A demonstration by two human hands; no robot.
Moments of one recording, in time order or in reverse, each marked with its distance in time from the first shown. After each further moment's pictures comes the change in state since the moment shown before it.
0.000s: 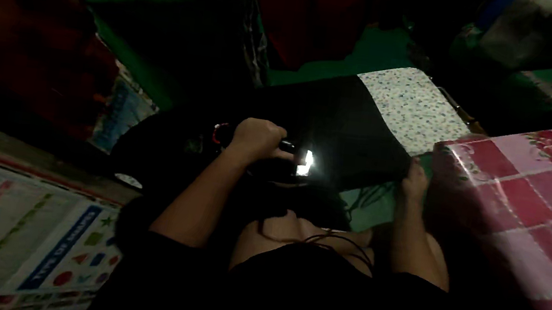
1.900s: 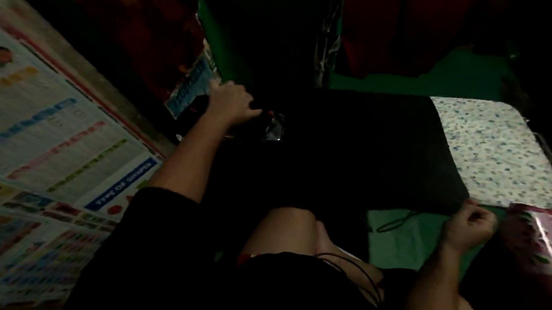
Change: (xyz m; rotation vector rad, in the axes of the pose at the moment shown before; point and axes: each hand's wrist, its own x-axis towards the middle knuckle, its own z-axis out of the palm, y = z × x) left_hand -0.036 -0.139 0.017 -0.062 0.109 -0.540; right_hand 0.010 -0.011 0.013 -0.406 0.059 -0.338
